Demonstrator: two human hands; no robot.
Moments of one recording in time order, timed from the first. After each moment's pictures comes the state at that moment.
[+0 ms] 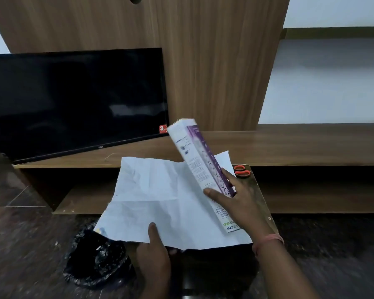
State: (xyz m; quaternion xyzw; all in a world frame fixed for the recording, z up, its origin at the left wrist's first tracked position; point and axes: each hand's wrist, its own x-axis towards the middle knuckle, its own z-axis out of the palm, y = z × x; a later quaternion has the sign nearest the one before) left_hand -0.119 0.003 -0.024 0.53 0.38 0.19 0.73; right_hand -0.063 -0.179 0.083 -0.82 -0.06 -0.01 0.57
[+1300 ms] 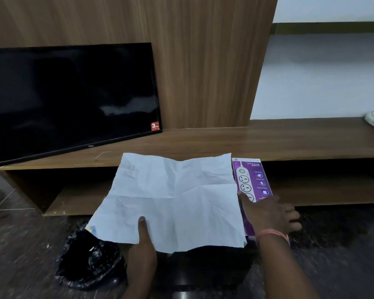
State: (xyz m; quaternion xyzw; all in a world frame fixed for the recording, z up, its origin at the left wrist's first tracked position) left_hand -0.123 0.027 -0.026 0.69 0.42 0.00 0.59; right_hand -0.034 -0.226 0.015 -0.89 0.40 -0.05 0.21
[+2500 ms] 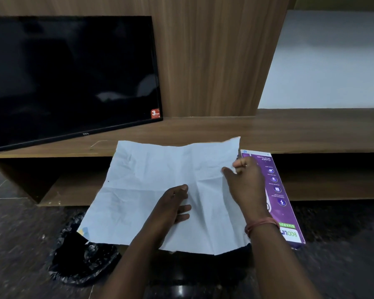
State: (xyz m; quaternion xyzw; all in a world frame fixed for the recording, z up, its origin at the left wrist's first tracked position) left_hand -0.042 0.018 -0.006 0.67 0.13 -0.11 0.72; right_hand 0.005 -0.171 0.038 -0.82 0.12 -0.18 0.53
